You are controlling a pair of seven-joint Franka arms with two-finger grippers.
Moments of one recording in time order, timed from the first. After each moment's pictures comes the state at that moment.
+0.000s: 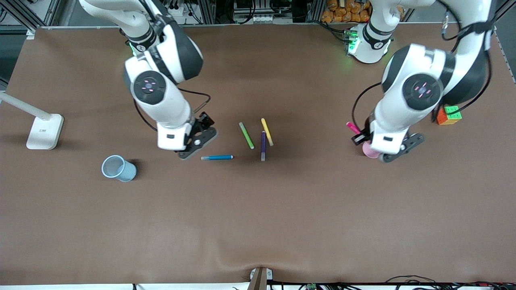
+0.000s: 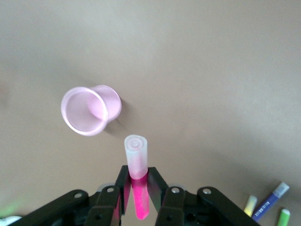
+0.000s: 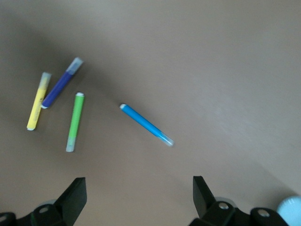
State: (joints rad) left arm -0.20 0.16 -0.13 -1.76 0.10 1.83 -0.86; right arm 0.53 0.34 0.01 -1.66 0.05 1.97 -0.23
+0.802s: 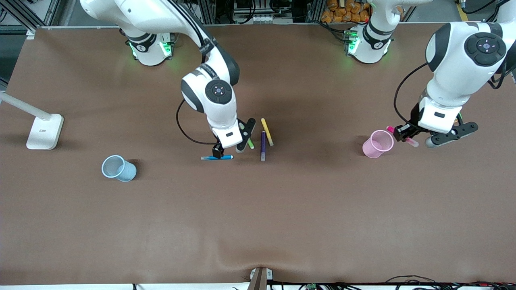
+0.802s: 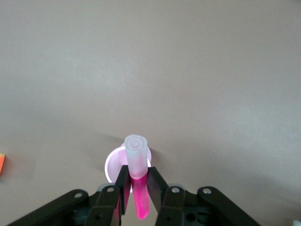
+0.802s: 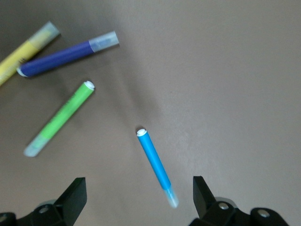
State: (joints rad) left arm -0.01 -0.06 -0.13 -2.09 0.11 2.19 -0.53; right arm 0.67 0.51 0.00 -1.76 -0.13 2.27 -0.47
